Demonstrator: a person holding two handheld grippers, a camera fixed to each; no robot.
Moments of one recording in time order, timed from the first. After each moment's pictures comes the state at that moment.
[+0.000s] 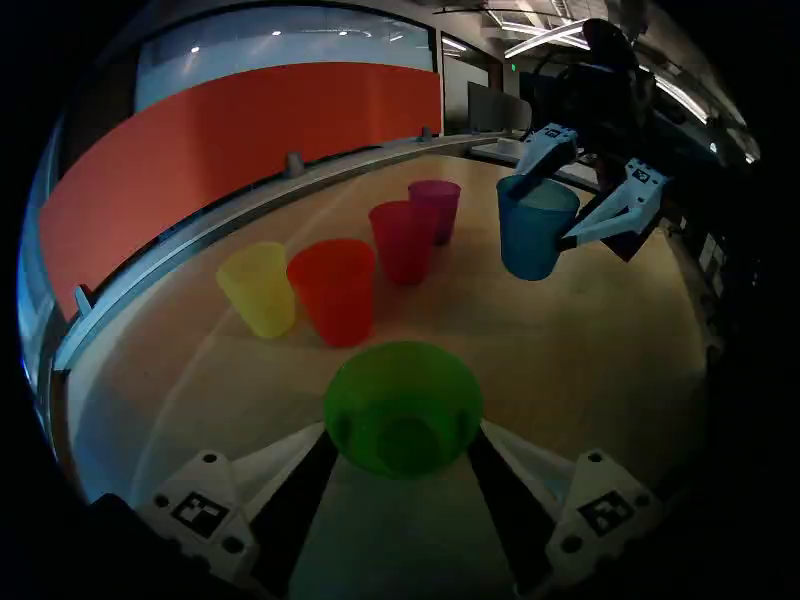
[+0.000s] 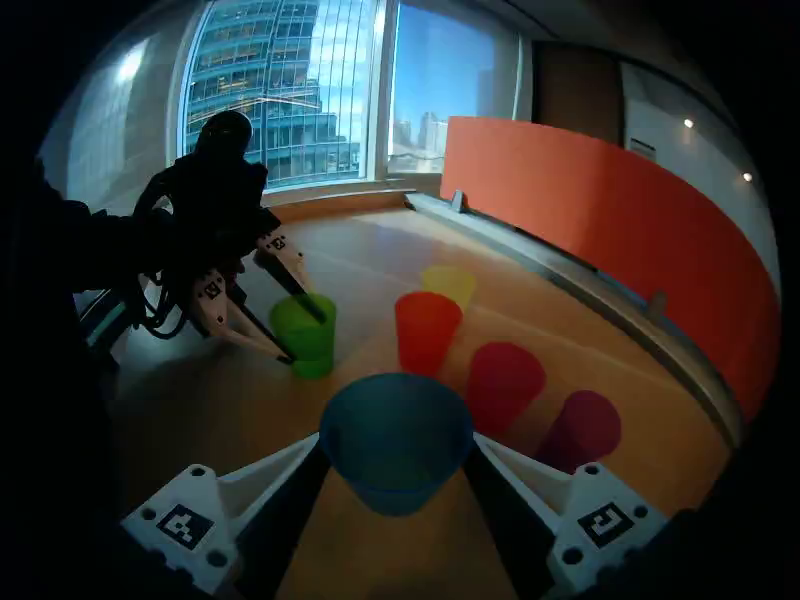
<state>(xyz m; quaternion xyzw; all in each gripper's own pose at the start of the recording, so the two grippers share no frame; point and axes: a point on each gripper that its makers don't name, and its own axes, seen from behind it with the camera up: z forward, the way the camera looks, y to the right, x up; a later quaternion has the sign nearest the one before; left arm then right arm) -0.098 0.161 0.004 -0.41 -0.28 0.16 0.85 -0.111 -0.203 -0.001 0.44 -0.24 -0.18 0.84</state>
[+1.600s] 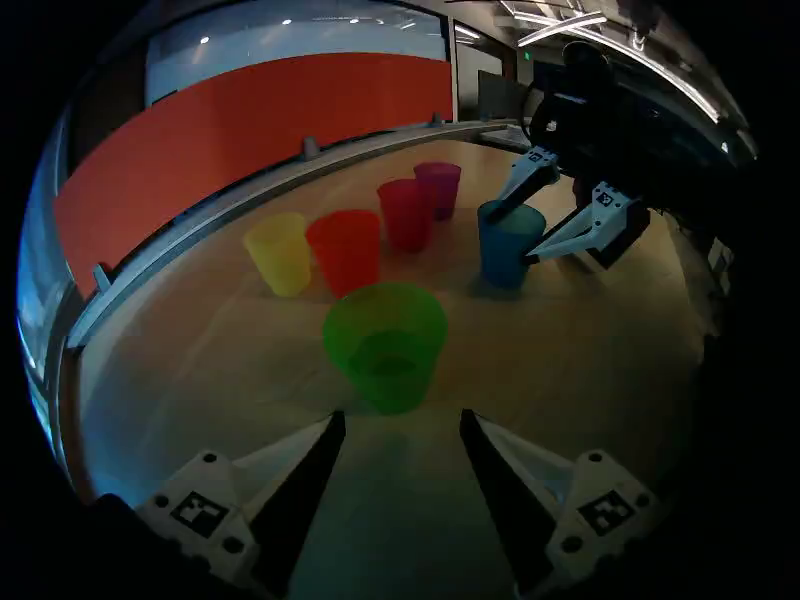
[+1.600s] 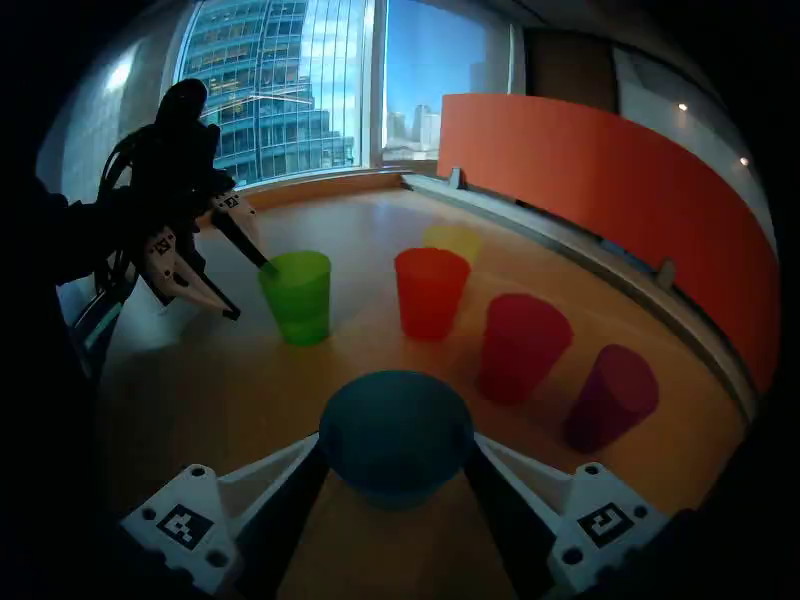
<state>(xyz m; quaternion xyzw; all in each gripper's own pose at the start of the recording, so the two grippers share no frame) -0.094 0.120 -0.035 -0.39 -0.31 0.17 0.85 -0.167 -0.204 -0.002 0.44 -0.26 -0.17 0.84</state>
